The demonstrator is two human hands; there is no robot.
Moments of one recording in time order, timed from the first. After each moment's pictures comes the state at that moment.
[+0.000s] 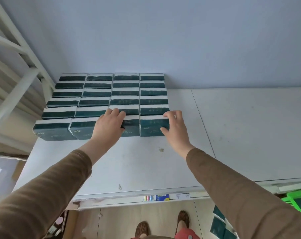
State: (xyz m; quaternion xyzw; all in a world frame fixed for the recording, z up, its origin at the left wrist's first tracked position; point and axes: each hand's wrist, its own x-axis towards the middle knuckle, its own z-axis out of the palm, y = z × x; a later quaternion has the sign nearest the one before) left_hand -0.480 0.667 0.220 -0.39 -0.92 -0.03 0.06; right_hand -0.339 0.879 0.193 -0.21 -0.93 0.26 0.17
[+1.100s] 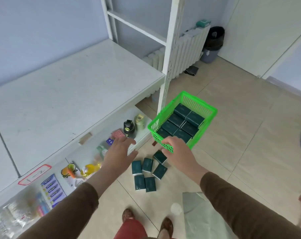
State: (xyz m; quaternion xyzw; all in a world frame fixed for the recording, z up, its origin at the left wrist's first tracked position) left_hand 0.100 1.046 0.135 -0.64 -0.73 -0.17 -0.18; right_hand 0.337 1.119 0.136 -0.52 -0.79 0.29 0.11
